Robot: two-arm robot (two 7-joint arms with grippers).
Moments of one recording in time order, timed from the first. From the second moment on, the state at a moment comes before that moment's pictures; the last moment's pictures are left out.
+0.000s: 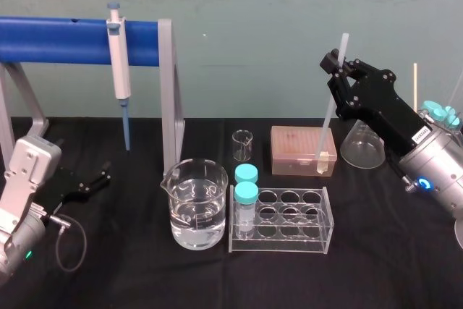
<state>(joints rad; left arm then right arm) -0.20 0.60 0.45 -1.41 -0.25 -0.12 0.03 0.25 0.42 -0.23 -1.56 0.60 -0.22 0.53</state>
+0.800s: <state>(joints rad) -0.20 0.60 0.45 -1.41 -0.25 -0.12 0.03 0.25 0.42 -0.24 -1.55 0.60 -0.22 0.53</state>
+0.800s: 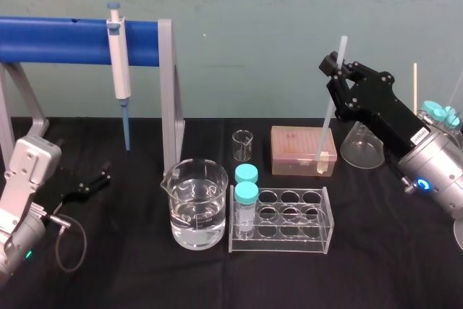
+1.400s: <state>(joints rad) -0.20 0.60 0.45 -1.41 -0.25 -0.12 0.03 0.28 0.45 -0.29 -1.45 0.69 -0.22 0.70</state>
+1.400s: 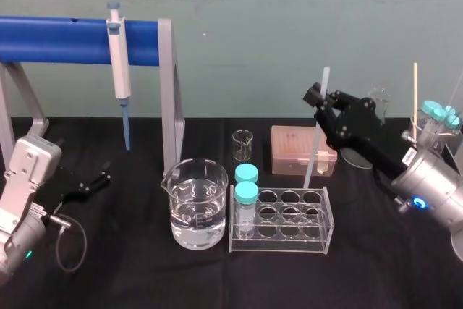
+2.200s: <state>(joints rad) -0.20 0.60 0.45 -1.41 -0.25 -0.12 0.03 0.36 0.39 -0.35 -1.27 0.67 -0.28 0.72</state>
